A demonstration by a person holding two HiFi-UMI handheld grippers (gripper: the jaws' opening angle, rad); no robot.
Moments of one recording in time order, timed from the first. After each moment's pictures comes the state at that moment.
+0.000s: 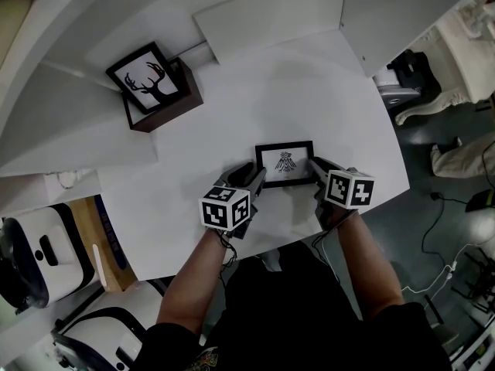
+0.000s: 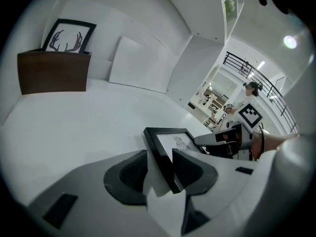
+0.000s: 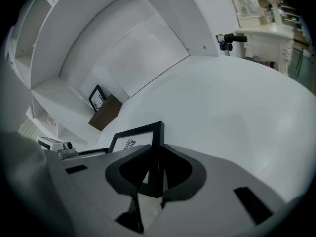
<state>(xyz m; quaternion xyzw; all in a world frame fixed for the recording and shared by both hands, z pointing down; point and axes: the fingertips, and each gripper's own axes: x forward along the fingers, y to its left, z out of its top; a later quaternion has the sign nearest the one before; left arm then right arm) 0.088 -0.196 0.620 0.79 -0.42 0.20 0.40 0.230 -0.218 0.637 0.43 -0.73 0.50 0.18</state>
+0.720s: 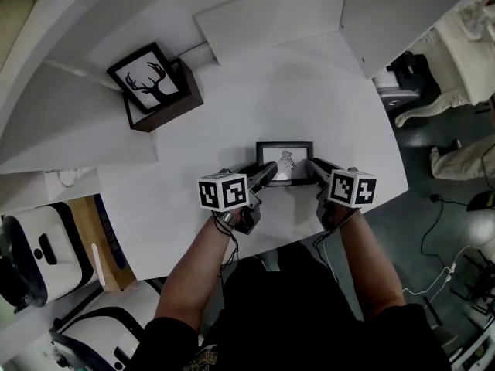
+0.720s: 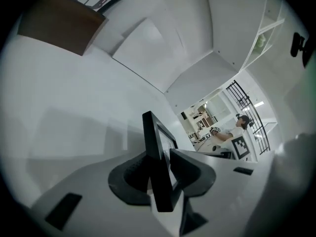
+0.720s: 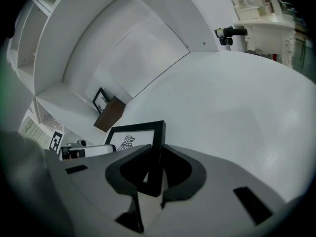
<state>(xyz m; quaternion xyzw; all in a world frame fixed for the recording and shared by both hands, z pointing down) 0.119 -0.210 0.615 0.76 -0.35 0.10 0.54 0.228 -0.218 0.635 0.41 -0.73 0.52 0.16</state>
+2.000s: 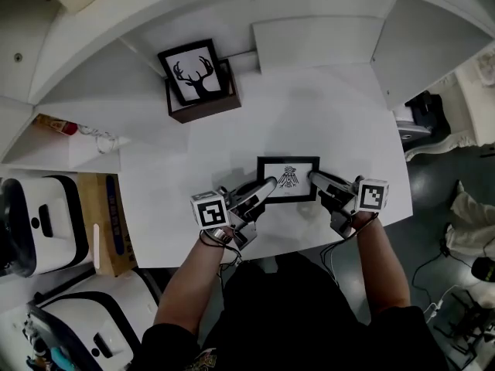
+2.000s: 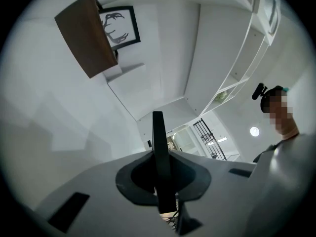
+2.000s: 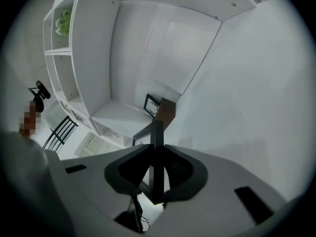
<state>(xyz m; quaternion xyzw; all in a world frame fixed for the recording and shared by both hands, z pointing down) 0.060 -0.177 0.525 0.79 -0.28 -0.16 0.53 0.155 -0.210 0.553 0.15 -0.80 0.58 -0.02</state>
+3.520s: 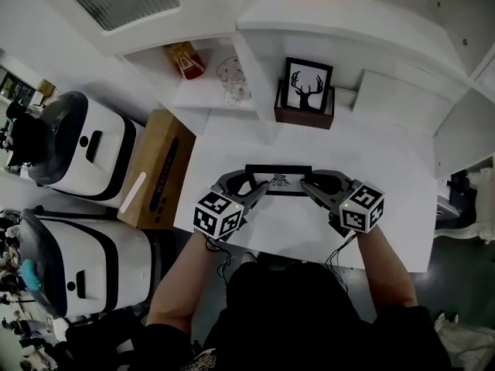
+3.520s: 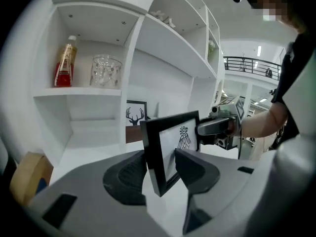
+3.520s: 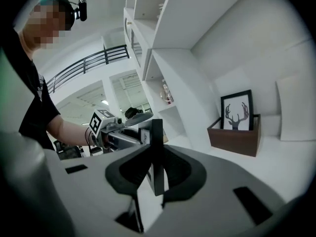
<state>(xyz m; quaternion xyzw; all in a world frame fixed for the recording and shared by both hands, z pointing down) -0.138 -0.080 0.457 0.76 -0.58 0.16 0.24 -0.048 -0.132 0.440 -0.06 -0.97 0.19 0.11</state>
